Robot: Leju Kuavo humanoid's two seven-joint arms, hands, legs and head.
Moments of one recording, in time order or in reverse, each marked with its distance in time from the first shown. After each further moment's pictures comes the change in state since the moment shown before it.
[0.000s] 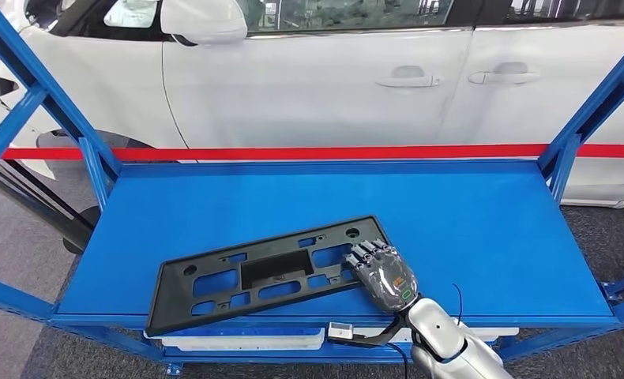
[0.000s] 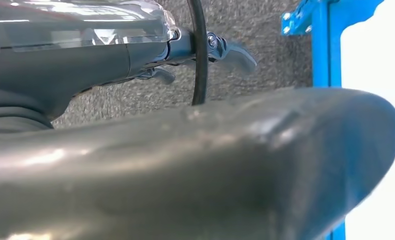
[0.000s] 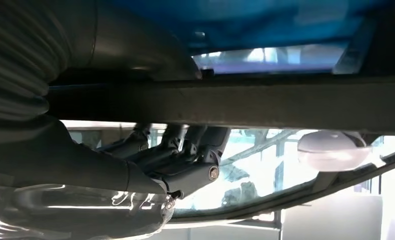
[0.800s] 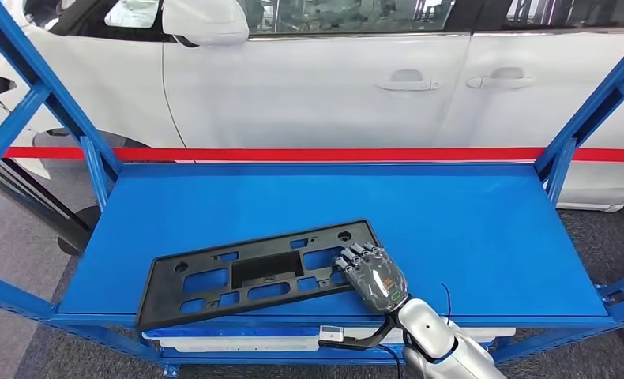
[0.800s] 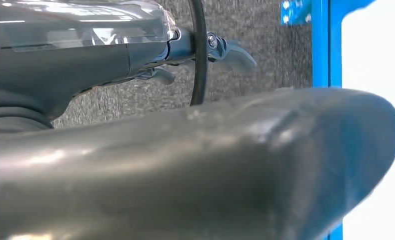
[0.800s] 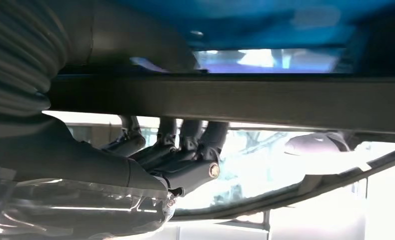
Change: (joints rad) left arm 0.002 -0.012 0.025 0.000 -0.022 -0.012 -0.002; right arm -0.017 0.009 0.035 0.019 0.021 0.023 0.026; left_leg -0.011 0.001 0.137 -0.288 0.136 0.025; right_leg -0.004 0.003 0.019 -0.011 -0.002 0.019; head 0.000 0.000
